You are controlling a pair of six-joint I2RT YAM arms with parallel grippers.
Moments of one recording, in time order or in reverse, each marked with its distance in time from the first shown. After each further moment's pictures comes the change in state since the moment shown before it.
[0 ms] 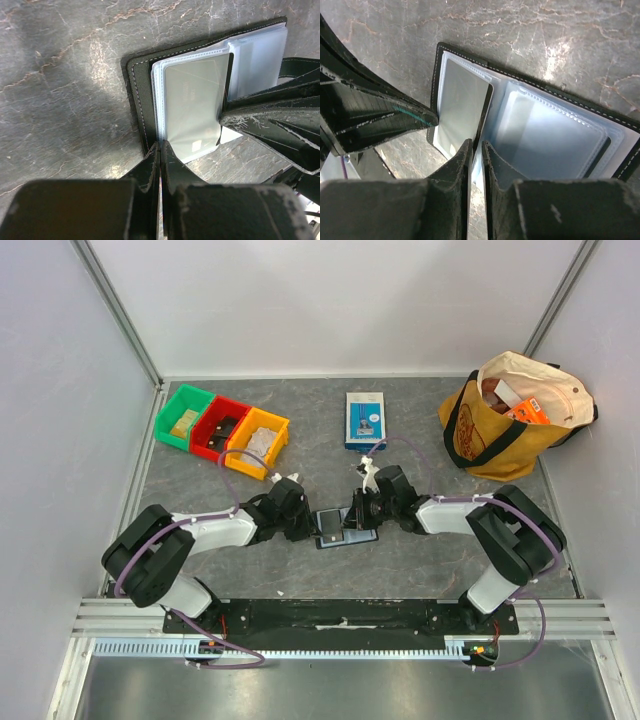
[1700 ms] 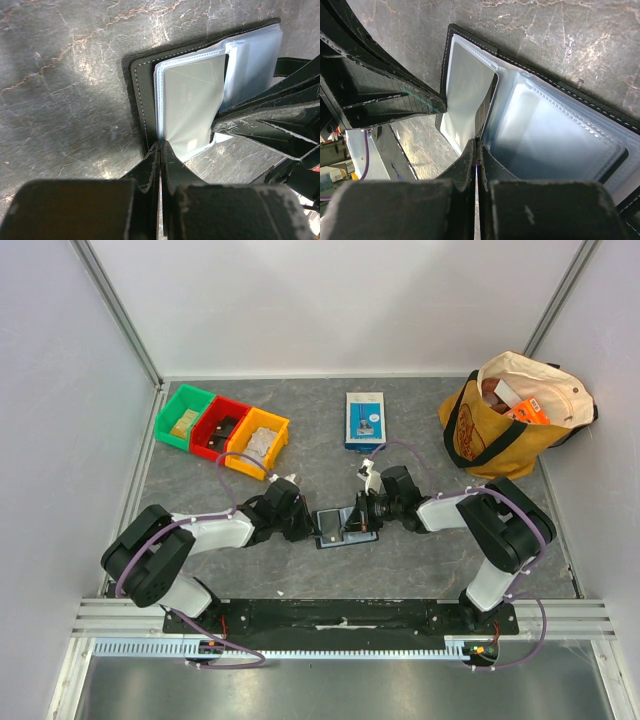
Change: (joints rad) left arm 0.026 0.001 -0.035 0.067 0.055 -0.012; right arm -0.071 0.082 -0.043 0.136 -0.239 0.001
